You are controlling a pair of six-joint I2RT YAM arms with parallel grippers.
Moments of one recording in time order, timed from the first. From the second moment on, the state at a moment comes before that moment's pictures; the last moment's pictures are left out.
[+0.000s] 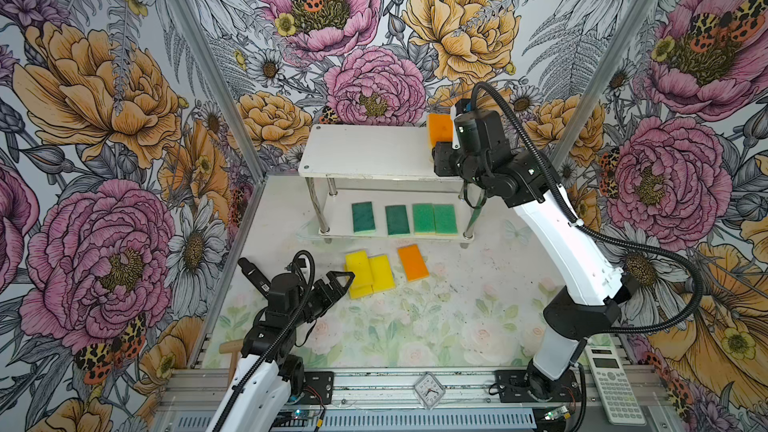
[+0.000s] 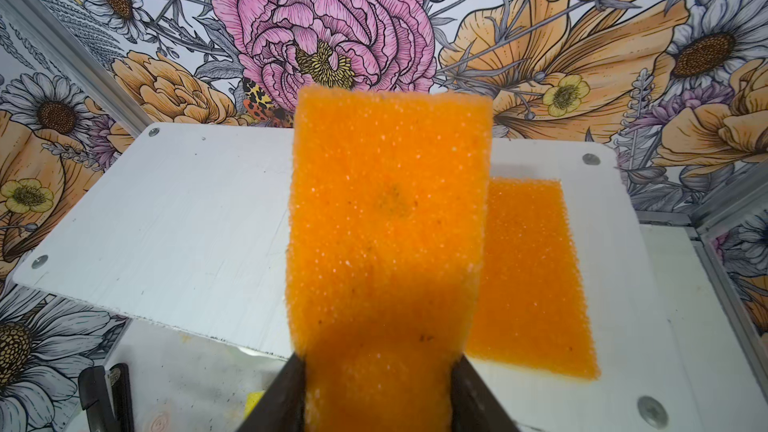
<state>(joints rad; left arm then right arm) -0.18 0.49 0.28 -0.32 0.46 -0.95 0.67 1.80 2.37 -1.11 0.35 0.36</state>
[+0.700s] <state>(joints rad) -0.18 0.48 0.28 -0.33 0.46 -0.95 0.66 1.89 2.43 -1.12 0.38 0.36</state>
